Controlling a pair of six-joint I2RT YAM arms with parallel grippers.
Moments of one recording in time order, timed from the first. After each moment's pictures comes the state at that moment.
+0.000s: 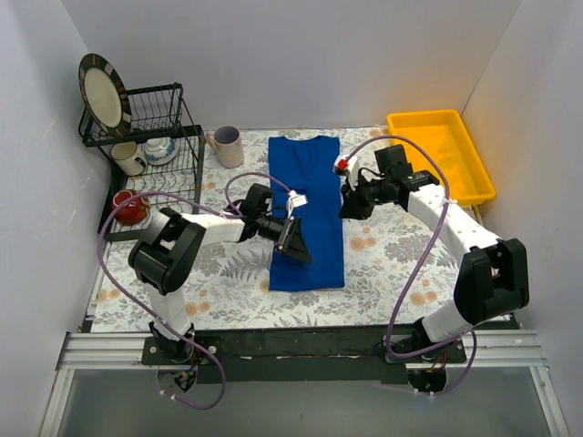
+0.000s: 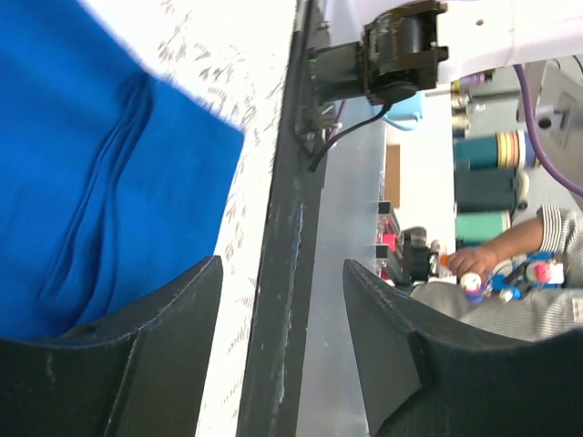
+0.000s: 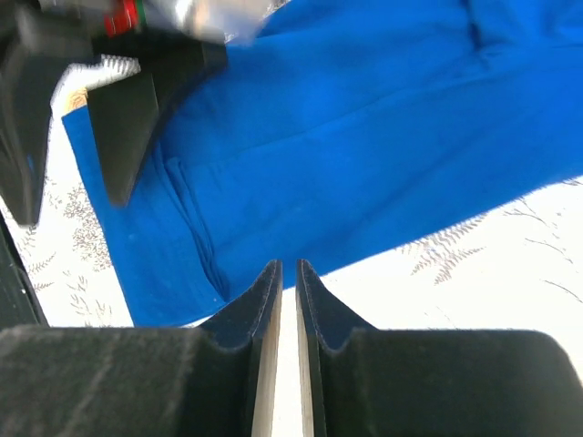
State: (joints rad) left arm -0.54 1.81 0.93 0.07 1.22 -0.41; right arm 0.36 1.52 1.18 -0.61 -0.70 -0.53
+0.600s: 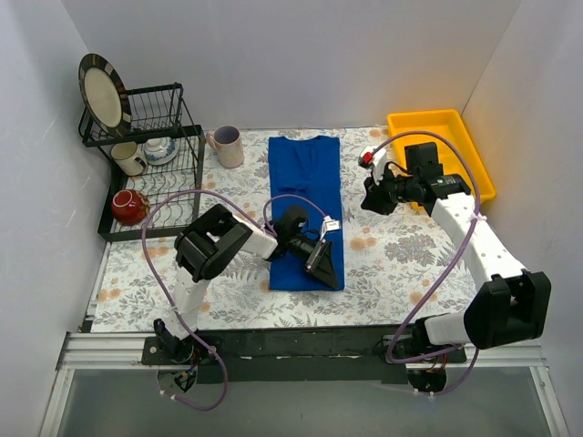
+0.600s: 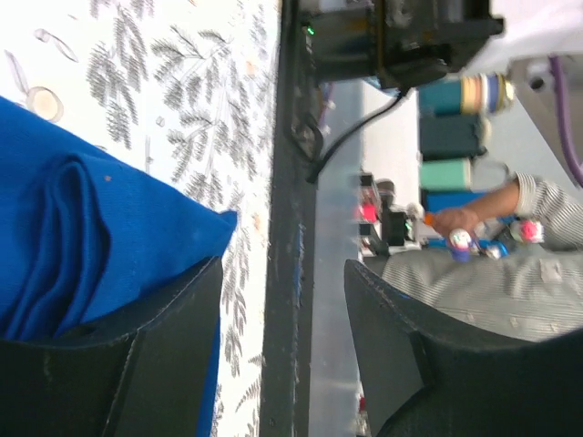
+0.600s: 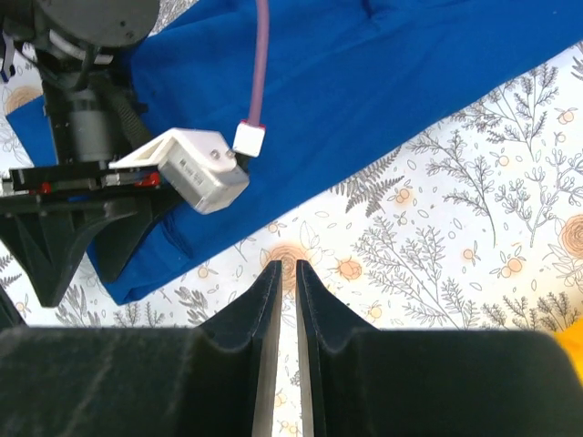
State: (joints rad) left arm -0.78 2.11 1.01 0.49 1.21 -0.69; right arm 0.23 1.36 1.19 -0.69 -0.62 -0.55
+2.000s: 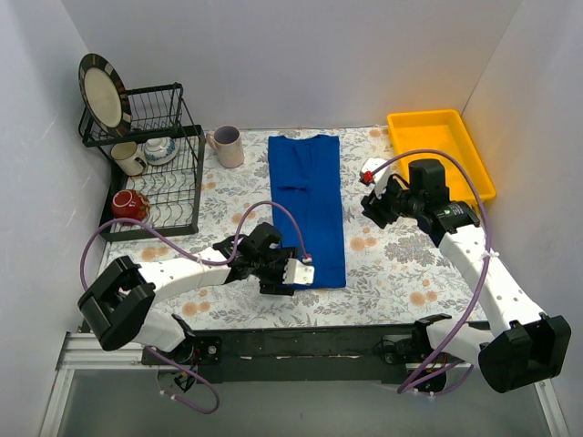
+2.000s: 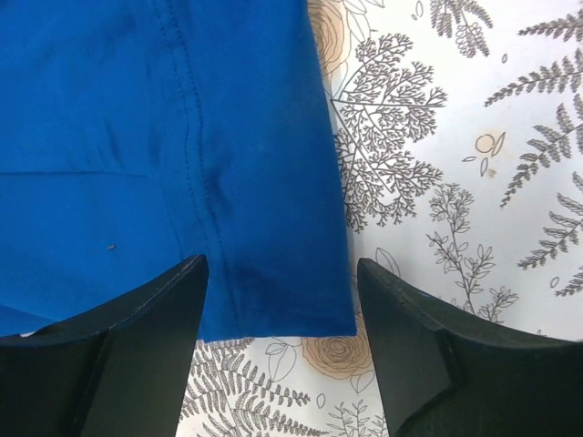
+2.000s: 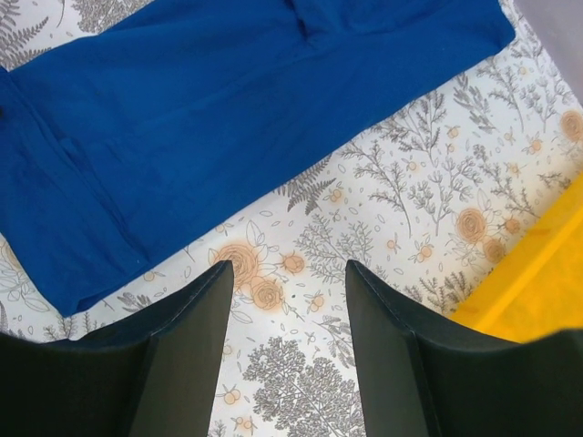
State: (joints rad) left arm -0.86 1.38 0.71 -0.26 0.37 0.83; right arm 0.30 1.12 1.03 -0.54 -0.43 -0.58
